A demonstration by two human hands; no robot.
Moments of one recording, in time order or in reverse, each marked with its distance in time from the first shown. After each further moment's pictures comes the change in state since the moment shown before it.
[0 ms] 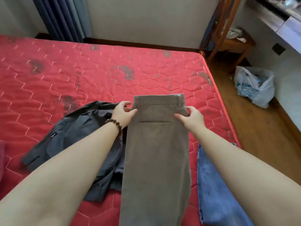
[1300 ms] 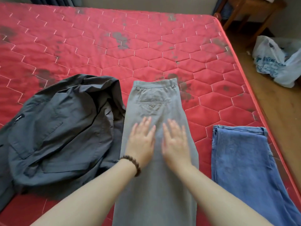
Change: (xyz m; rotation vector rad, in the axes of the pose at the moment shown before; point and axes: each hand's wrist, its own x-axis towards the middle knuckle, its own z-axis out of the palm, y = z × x) left_hand -0.051 -0.155 0.156 0.865 0.044 0.612; right_hand -0.040 0.163 0.157 -0.649 0.123 -0.495
